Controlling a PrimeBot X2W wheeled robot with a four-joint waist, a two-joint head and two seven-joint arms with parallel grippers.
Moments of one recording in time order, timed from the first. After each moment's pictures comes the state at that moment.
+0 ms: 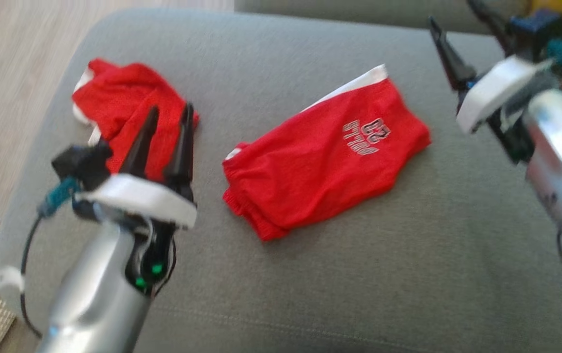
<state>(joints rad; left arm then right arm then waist) -0.45 0.19 -0.45 0.32 -0.72 0.03 -0.25 -1.05 -0.41 0.93 0.90 0.65 0.13 -0.25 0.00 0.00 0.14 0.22</state>
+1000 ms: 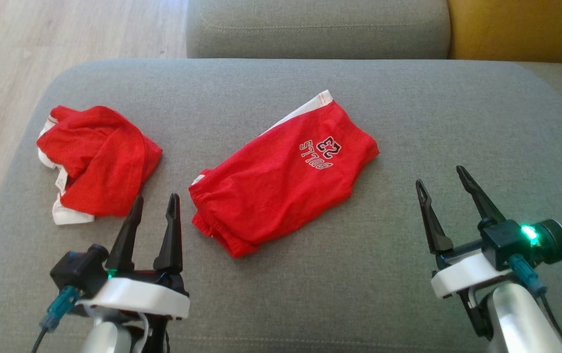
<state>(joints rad) 0.00 0.05 -0.18 0.10 -0.37 -0.05 -0.25 -0.12 -0.10 0.11 0.26 -0.12 0.13 -0.25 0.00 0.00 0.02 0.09</state>
